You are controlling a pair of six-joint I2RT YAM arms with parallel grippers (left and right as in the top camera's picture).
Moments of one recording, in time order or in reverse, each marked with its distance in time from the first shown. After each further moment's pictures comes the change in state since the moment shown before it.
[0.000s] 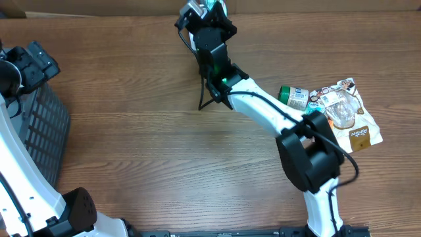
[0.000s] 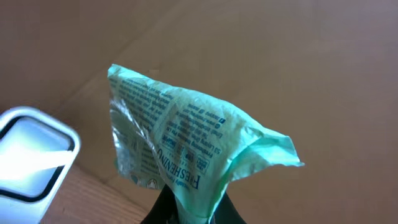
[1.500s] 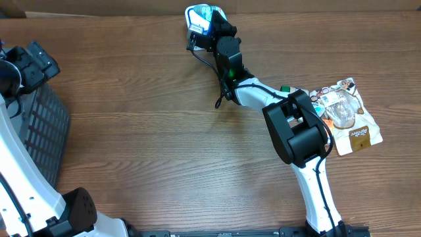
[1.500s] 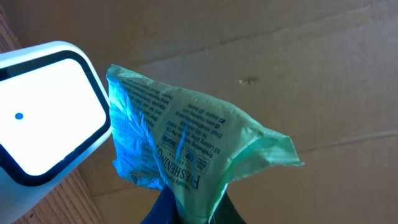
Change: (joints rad) left arm 0.000 0.000 0.000 0.000 0.000 0.000; right arm -0.121 0.248 0.000 0.334 -0.370 -0.436
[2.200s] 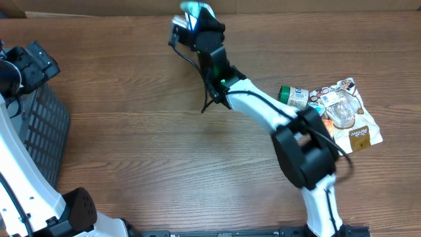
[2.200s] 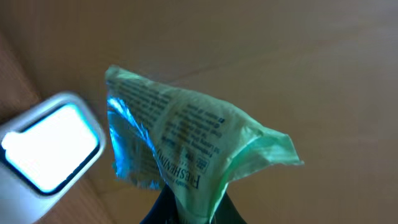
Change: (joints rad) left arm 0.000 0.000 0.000 0.000 0.000 0.000; right arm 0.139 -0.253 0.000 -0.349 0.199 0.182
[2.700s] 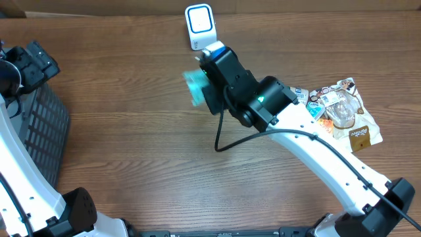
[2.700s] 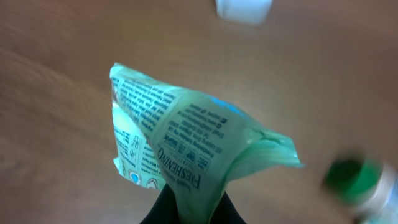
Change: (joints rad) left arm 0.000 0.000 0.001 0.001 0.000 0.000; right arm 0.092 -0.492 0.016 -1.424 -0.351 1.394
